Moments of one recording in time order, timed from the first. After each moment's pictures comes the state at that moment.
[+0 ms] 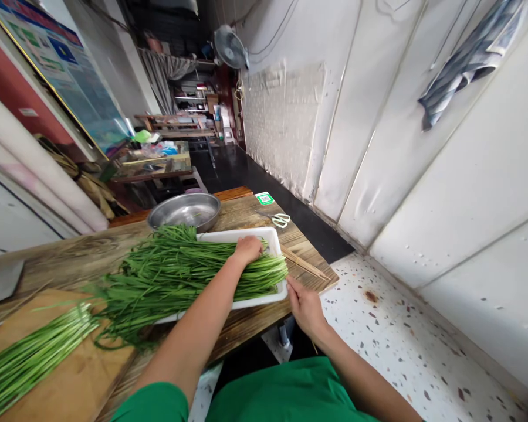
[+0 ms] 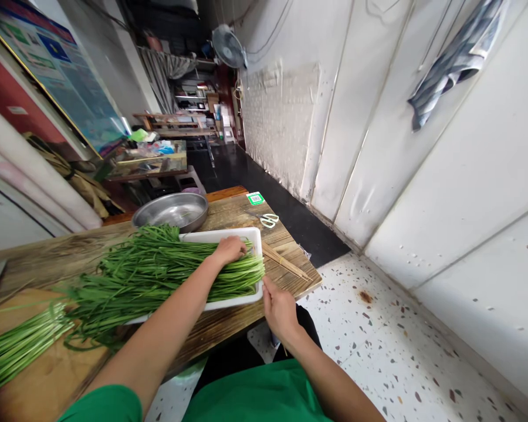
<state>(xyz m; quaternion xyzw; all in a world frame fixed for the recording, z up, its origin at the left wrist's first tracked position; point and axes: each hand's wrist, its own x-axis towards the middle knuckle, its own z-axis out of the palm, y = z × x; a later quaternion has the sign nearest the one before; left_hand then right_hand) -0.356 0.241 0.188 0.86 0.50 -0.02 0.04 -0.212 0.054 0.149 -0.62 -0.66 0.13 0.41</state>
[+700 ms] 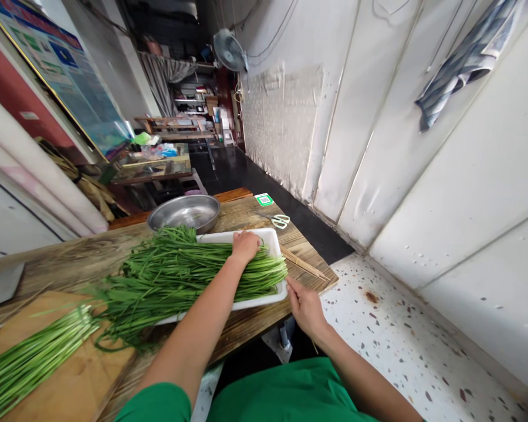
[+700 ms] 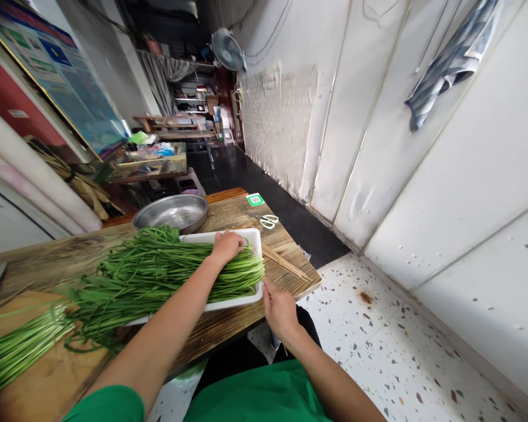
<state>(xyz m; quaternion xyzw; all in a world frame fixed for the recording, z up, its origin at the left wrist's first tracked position) -0.358 0.240 0.196 0.84 0.54 0.08 0.01 -0.212 0.053 0.155 -0.62 -0.66 0.12 0.40</state>
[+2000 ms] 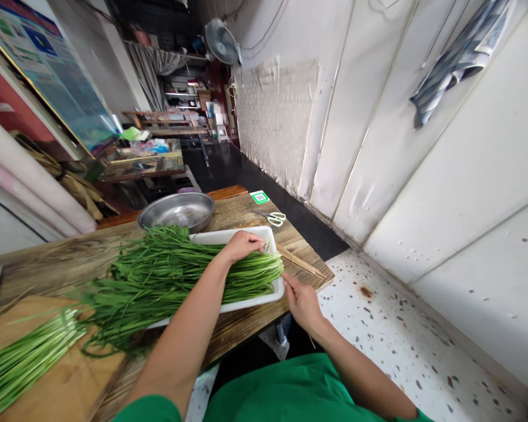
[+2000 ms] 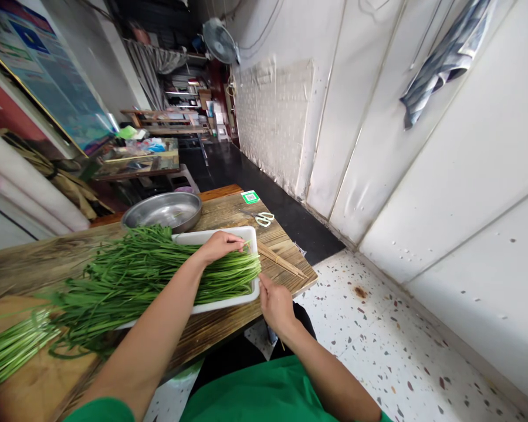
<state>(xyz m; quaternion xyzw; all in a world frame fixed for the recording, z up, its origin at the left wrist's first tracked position) -0.366 0.226 0.218 0.82 0.42 0.21 0.33 -0.209 0.057 0.162 -0.62 -0.67 0.12 0.39</state>
